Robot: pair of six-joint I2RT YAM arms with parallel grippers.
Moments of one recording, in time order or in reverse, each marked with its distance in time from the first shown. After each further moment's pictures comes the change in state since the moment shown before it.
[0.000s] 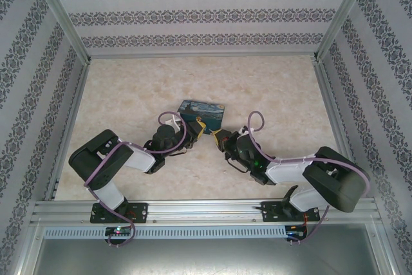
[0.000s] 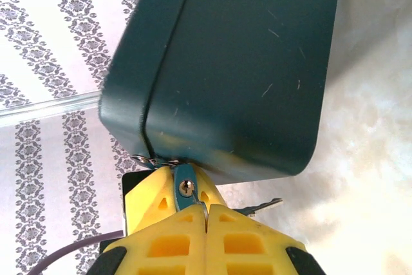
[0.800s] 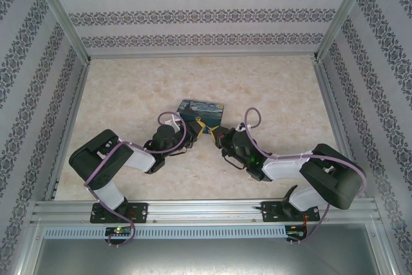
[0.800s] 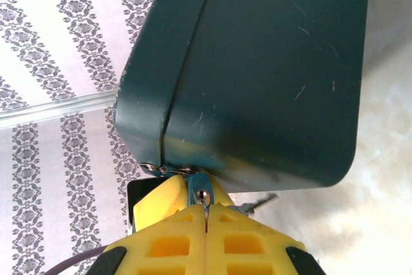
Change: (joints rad) left arm 0.000 0.001 0.000 0.002 -0.011 -0.007; right arm 0.000 0.047 0.072 -0.035 0.002 -0.001
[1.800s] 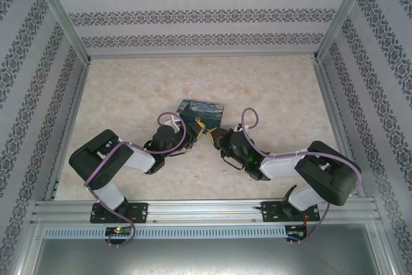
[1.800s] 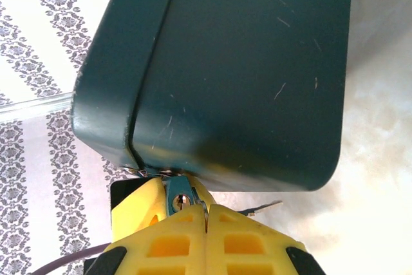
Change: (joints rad) left arm 0.000 0.000 -0.006 0.002 -0.001 -0.007; right arm 0.006 0.042 0.008 0.008 -0.018 0.000
